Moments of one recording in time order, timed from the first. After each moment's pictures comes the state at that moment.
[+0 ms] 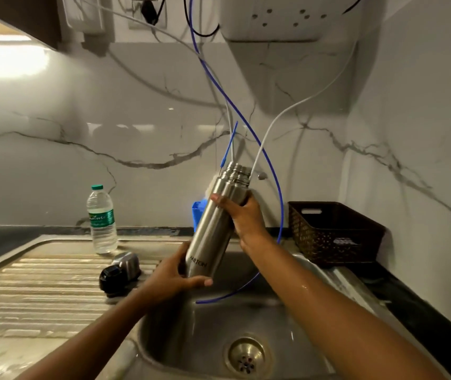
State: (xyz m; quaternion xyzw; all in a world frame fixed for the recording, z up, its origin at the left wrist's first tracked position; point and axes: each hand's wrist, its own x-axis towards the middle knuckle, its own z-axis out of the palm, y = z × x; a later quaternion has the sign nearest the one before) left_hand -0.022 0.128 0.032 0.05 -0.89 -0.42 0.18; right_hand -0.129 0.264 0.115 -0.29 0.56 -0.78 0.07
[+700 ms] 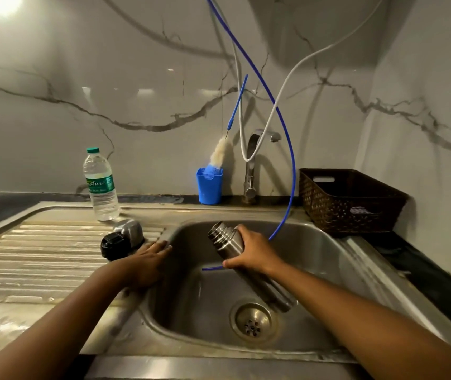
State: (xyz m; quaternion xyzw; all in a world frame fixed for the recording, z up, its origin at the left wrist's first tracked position) left_hand -0.024 0.052 -0.013 0.18 -0.98 0.00 -0.12; right_hand -0.166 0.272 -0.013 -0.38 0.87 -0.30 0.04
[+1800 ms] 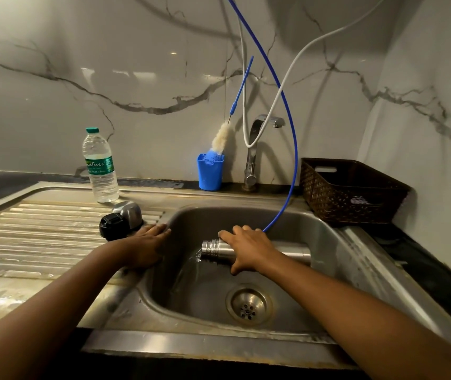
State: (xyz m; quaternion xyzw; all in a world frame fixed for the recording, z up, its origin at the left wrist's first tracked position) left_hand -0.021 0.058 -0.008 0.18 -0.97 0.01 -0.13; right_hand -0.151 0.269 -0.018 -0.49 0.87 0.04 -0.07
